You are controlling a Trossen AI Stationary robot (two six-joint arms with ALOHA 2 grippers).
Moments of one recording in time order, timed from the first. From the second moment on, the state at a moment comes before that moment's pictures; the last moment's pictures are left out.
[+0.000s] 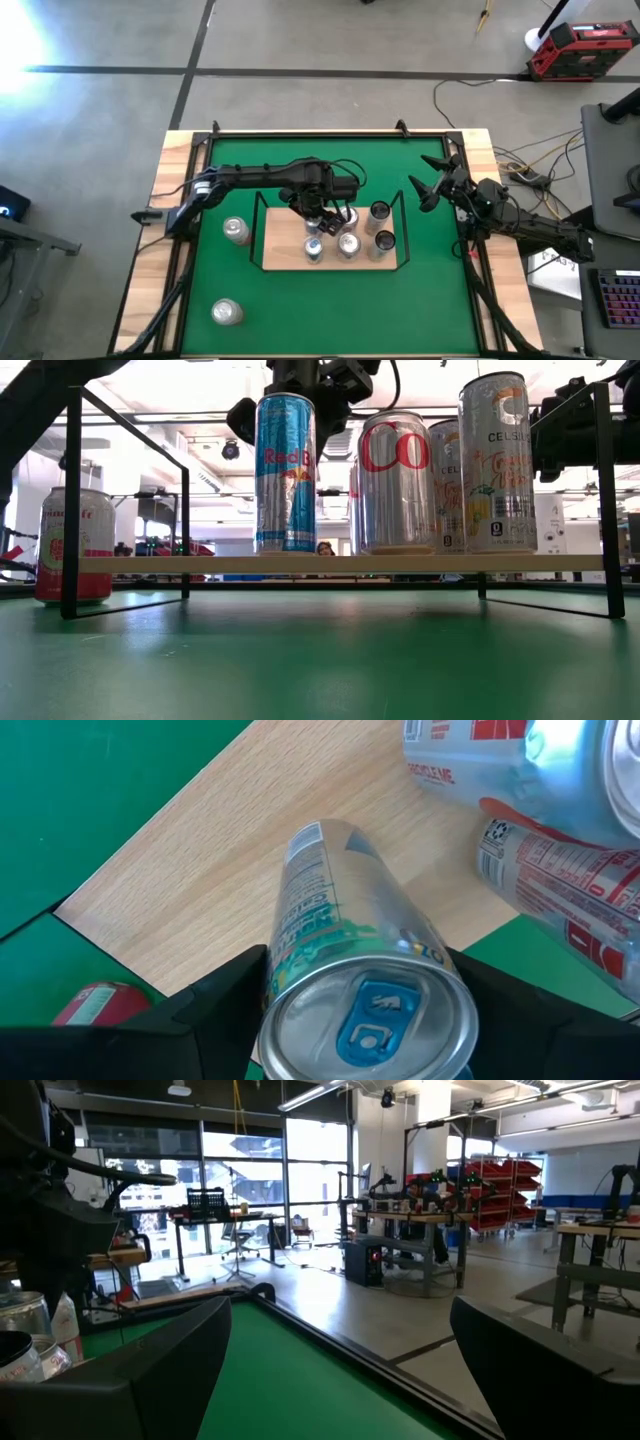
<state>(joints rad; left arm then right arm) 0.03 2.17 2.19 -1.57 0.12 -0.88 -0.36 0.13 0.01 0.29 0.20 -0.03</state>
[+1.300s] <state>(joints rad) 0.03 2.16 2.19 -1.54 0.12 -0.82 -0.36 0.13 0.01 0.29 0.20 -0.03</state>
